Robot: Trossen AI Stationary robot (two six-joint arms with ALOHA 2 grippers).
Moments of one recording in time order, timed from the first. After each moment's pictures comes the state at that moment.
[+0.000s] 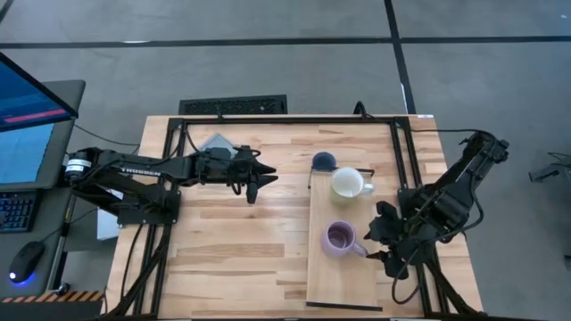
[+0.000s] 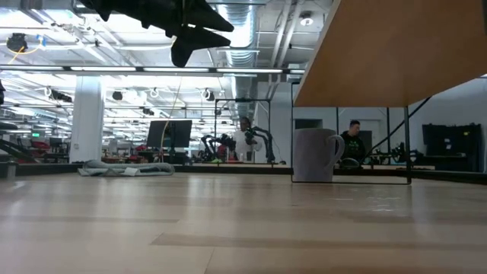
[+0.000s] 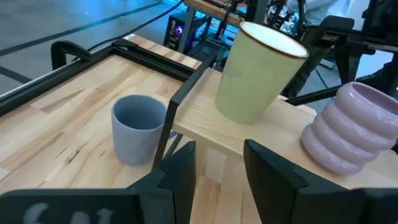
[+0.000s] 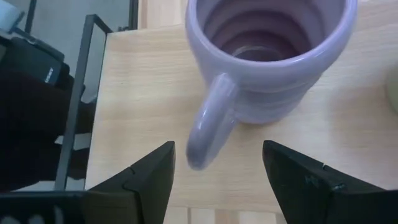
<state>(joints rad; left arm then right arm) 0.06 1.22 0.78 0.19 -0.06 -0.36 0.82 1.23 1.25 -1.02 0.29 0.78</state>
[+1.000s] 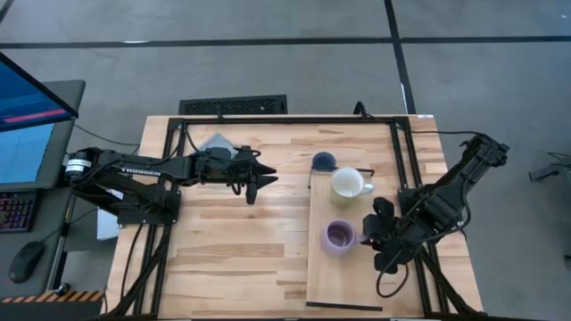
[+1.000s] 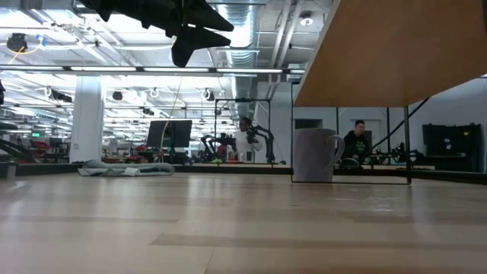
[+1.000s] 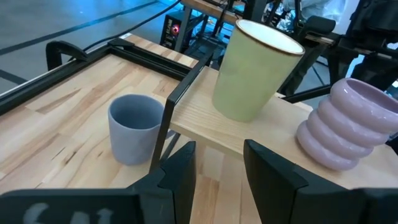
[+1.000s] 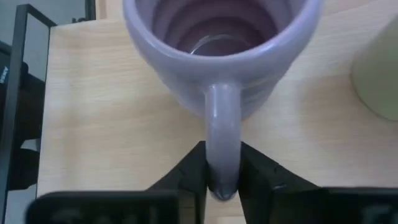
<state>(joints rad) 0.06 1.22 0.78 0.19 -0.04 -0.35 0.76 1.28 1.24 -1.08 0.30 0.80</state>
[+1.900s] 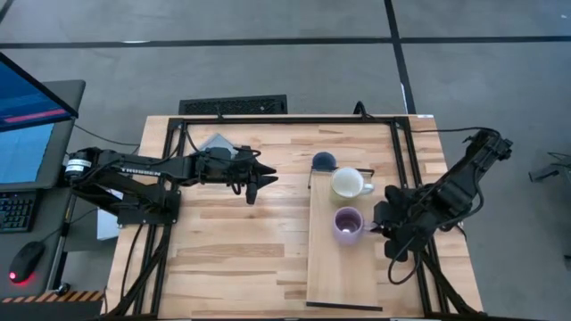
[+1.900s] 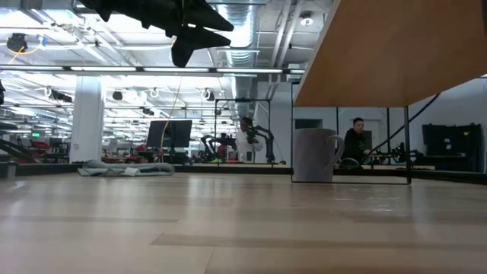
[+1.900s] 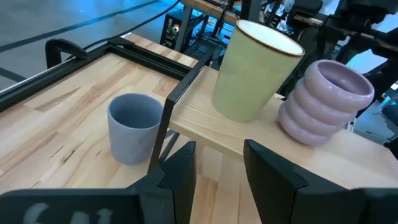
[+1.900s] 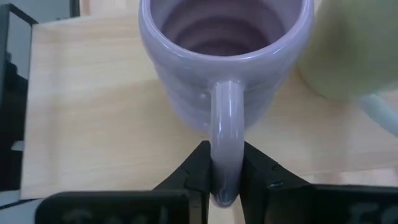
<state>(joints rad) 0.06 1.22 0.78 0.19 -0.04 -0.36 0.76 1.17 1.25 -1.21 0.32 0.83</state>
